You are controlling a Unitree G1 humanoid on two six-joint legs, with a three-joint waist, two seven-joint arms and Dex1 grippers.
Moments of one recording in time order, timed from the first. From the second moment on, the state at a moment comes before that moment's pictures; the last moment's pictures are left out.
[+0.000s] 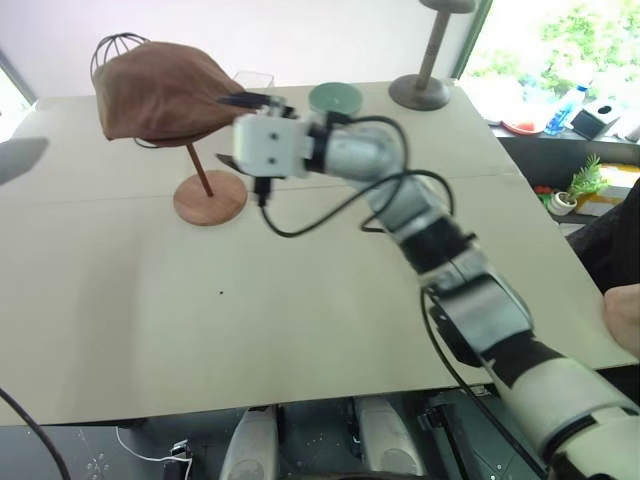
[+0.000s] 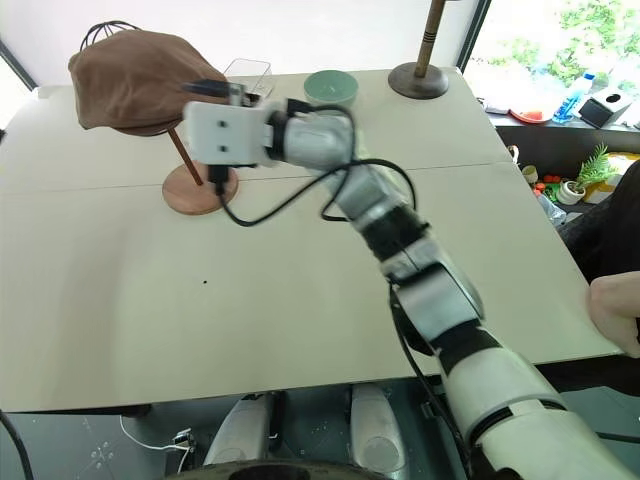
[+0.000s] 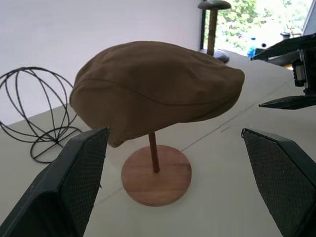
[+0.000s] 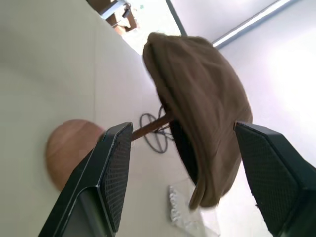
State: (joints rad) left arm -0.32 1.21 0.74 -0.02 -0.77 0.80 -1.05; right arm -1.07 -0.29 0.31 0.22 -0.17 -0.04 0.81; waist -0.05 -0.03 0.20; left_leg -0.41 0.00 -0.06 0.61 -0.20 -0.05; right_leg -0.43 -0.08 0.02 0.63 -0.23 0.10
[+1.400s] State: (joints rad) left arm -0.72 0.97 -0.17 -0.31 0.26 0.40 -0.66; right arm -1.35 -0.82 -0.16 0.08 0.84 1.42 1.09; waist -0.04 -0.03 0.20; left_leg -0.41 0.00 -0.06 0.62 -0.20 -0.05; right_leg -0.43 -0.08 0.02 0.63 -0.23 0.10
